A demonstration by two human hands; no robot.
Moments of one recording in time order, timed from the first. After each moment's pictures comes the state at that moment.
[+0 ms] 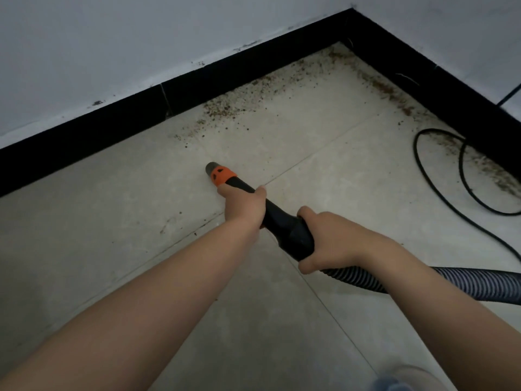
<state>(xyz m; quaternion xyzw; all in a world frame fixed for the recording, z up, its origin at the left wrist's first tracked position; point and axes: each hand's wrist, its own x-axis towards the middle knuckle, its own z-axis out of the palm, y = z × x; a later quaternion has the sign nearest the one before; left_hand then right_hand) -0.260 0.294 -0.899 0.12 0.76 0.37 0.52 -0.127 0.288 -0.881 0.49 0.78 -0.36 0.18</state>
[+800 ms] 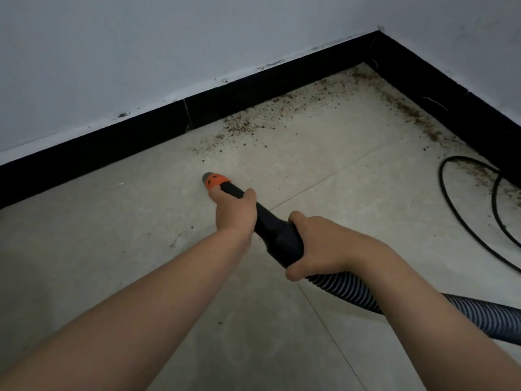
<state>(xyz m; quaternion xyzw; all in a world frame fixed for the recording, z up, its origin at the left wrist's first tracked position) -0.292 0.315 -0.912 0.12 0.78 0.42 0.45 -0.162 0.320 -0.874 0.44 0.78 -0.42 0.17</state>
